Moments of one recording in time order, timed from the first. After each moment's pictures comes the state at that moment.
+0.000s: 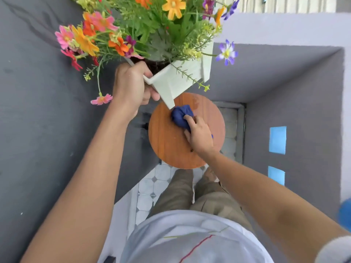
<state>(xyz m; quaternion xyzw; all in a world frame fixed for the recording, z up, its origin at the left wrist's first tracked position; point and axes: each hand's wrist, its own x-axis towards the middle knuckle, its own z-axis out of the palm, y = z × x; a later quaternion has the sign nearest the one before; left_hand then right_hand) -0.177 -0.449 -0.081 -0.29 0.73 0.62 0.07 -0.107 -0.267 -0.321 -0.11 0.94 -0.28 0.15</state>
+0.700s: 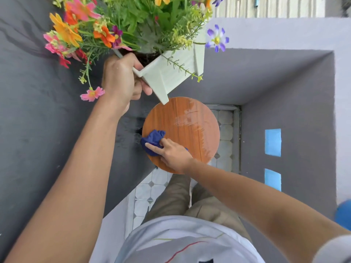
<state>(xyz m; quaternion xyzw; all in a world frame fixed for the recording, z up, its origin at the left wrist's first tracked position) -0.203 -0.449 -0.081 -0.27 0.72 0.63 0.05 -0.072 -0.308 -0.326 -0.38 0.86 -0.27 0.20</state>
